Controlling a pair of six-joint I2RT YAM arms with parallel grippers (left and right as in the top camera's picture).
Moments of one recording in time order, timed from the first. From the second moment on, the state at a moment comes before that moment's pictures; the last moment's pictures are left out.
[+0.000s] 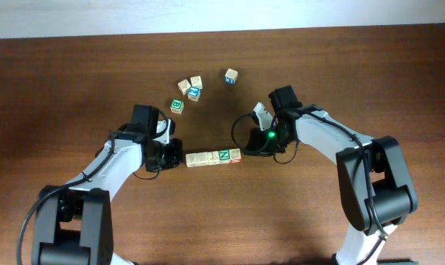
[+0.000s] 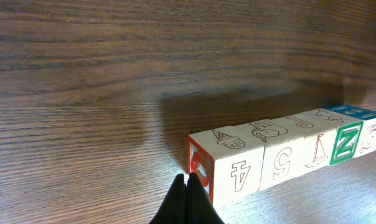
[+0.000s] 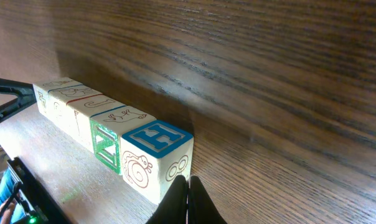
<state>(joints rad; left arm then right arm) -0.15 1.71 0.94 -0.56 0.37 -0.29 0.29 1.95 1.18 -0.59 -0.63 0.19</state>
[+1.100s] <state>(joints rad) -0.15 1.74 0.94 -0.53 0.41 -0.23 0.29 1.96 1.18 -0.59 -0.63 0.19</state>
